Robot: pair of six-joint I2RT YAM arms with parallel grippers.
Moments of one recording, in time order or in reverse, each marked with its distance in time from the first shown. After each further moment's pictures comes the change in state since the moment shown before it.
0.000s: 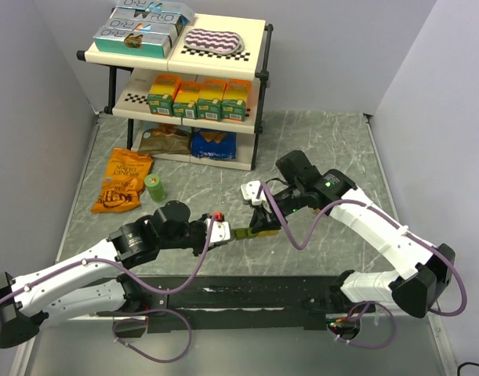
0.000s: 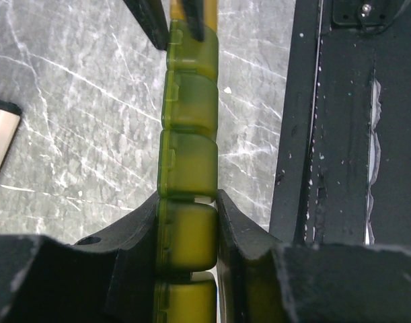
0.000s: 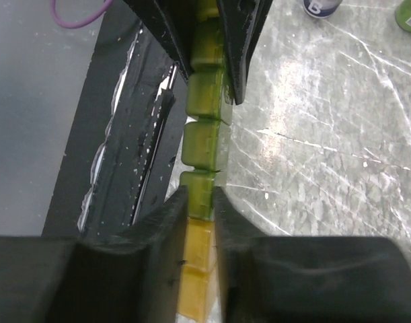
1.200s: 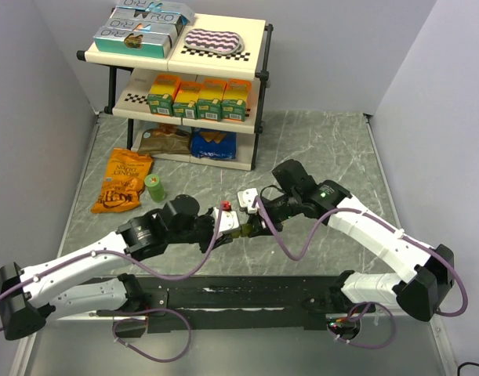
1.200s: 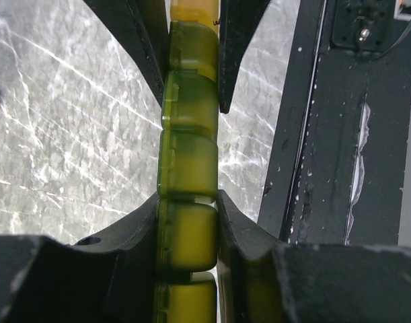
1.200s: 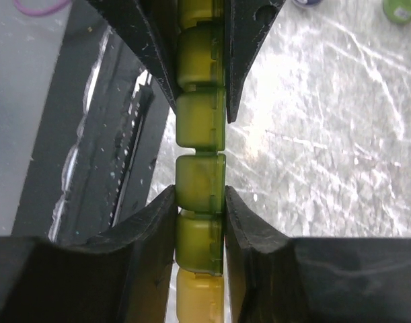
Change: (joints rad) left arm 0.000 0.122 0.093 -0.024 -0.021 -0.110; right arm 0.040 -0.034 -0.137 0.179 0.084 0.052
